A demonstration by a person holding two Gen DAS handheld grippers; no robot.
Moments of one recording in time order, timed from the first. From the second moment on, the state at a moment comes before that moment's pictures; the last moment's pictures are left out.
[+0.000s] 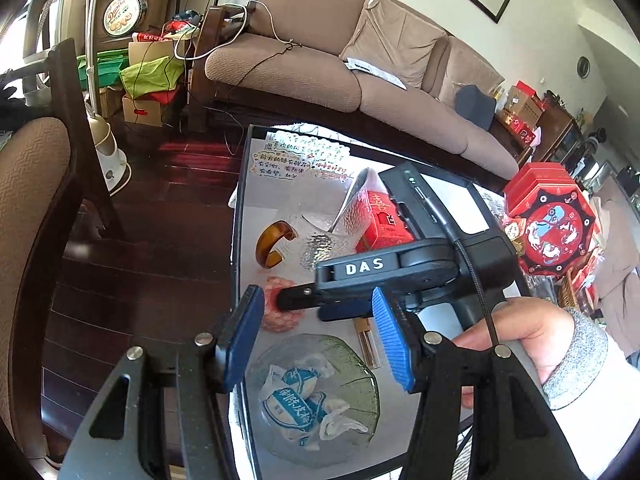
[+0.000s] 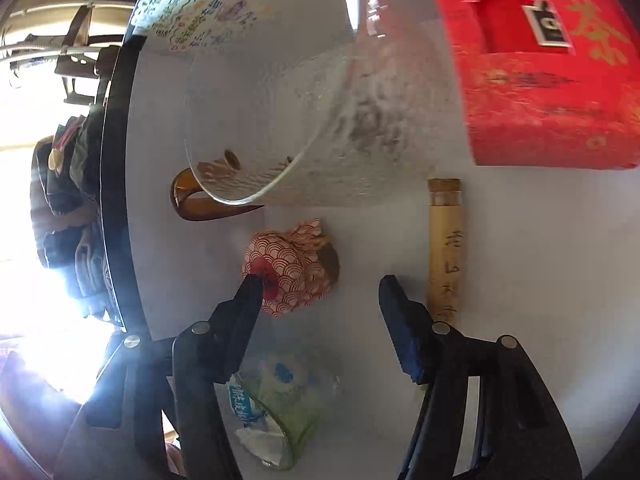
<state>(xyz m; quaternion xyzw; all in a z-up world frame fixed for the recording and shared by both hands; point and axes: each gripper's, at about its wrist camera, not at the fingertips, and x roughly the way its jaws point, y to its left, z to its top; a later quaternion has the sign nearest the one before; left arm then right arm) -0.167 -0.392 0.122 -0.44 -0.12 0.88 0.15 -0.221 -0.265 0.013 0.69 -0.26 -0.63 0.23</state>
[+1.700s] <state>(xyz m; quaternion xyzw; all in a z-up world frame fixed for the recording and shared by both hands) -0.240 0.012 0.026 -0.51 -0.03 0.86 0.08 -0.129 0.215 0.013 0.49 -0.32 -0.81 0.07</state>
